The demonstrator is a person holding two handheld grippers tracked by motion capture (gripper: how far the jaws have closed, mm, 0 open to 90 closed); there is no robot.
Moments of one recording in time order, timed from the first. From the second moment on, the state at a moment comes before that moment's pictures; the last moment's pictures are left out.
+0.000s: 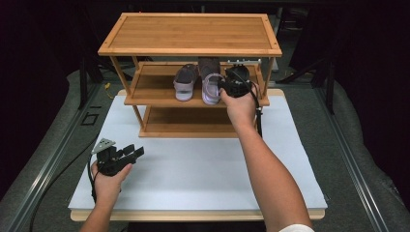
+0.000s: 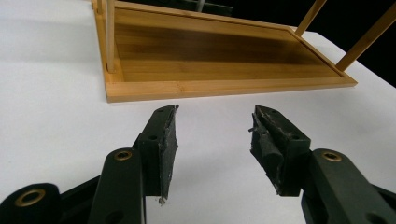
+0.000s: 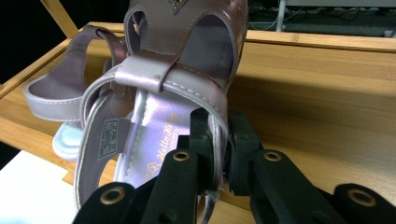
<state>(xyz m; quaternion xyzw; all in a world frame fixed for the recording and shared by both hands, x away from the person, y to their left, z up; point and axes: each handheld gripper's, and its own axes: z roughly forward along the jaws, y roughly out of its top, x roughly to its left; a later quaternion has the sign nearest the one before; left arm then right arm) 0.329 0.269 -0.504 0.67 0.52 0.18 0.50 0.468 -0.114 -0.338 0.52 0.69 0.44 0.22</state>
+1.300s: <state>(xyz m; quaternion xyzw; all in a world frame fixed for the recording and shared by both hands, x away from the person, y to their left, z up) 0.331 0.271 -0.507 0.67 0.53 0.17 0.50 0.489 -0.105 -0.344 0.54 0.67 0.47 0.22</state>
